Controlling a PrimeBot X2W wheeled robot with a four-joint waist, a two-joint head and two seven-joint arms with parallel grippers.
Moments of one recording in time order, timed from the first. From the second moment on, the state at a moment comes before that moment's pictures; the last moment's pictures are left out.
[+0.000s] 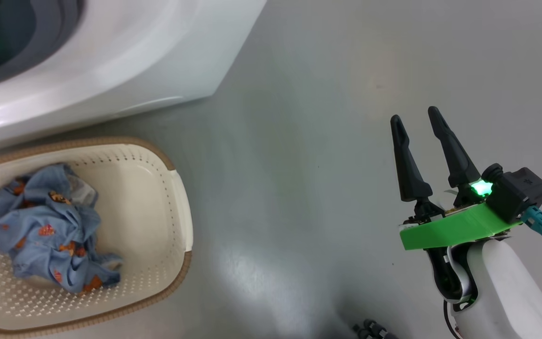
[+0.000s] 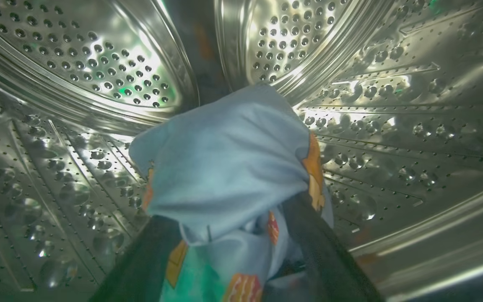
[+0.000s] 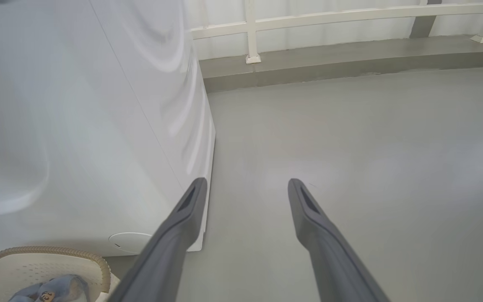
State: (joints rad) left arm -1.40 0.43 -0.25 1.15 -0.38 -0.10 -0.13; right arm -0.34 -0.06 0.16 0.13 0.34 0.12 -0.25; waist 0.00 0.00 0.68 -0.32
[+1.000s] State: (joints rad) left arm -0.84 0.36 -0.20 0.81 -0.44 -0.13 -0.26; right arm -0.33 -0.16 0.16 0.21 0.39 0.12 -0.25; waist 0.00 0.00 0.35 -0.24
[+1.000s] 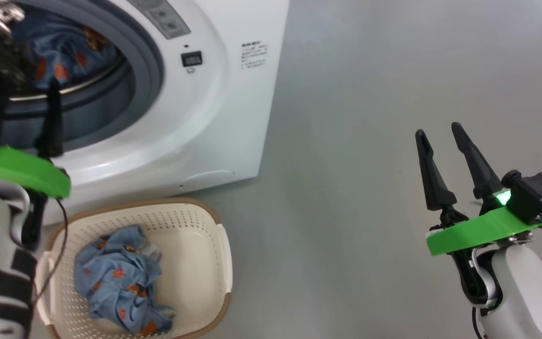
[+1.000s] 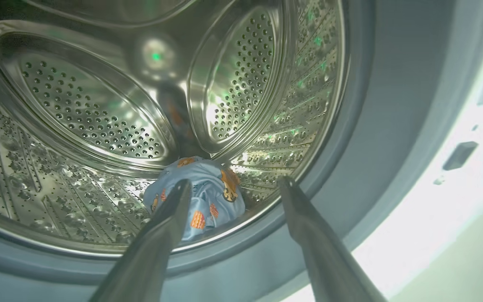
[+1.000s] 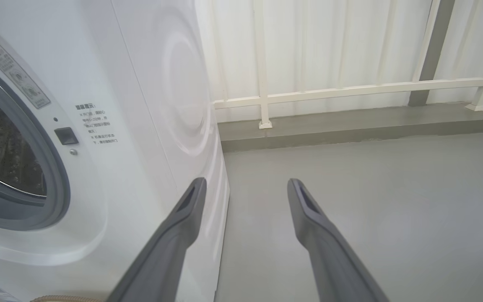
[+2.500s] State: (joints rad) left arm -0.11 0.27 -0.06 0.20 -0.39 0.02 -0.25; right arm -0.17 -0.26 0.16 0.23 0.45 0.12 -0.25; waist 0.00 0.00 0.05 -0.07
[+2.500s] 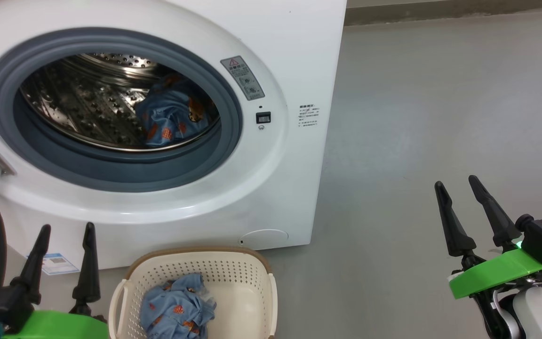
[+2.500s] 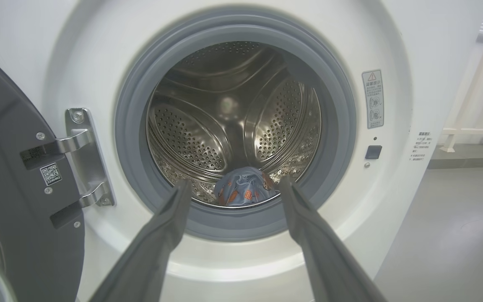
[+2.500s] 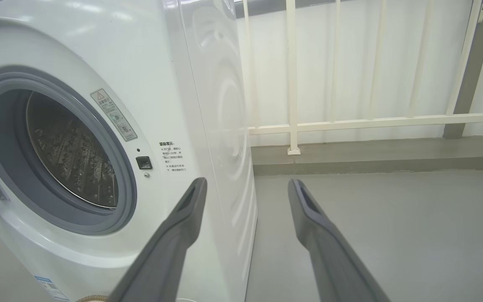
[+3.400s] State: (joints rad) left arm -0.10 0.27 -0.07 0.19 -0.40 0.03 -0.24; right arm -0.17 -0.26 0.16 0.23 0.45 0.12 -0.25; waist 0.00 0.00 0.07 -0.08
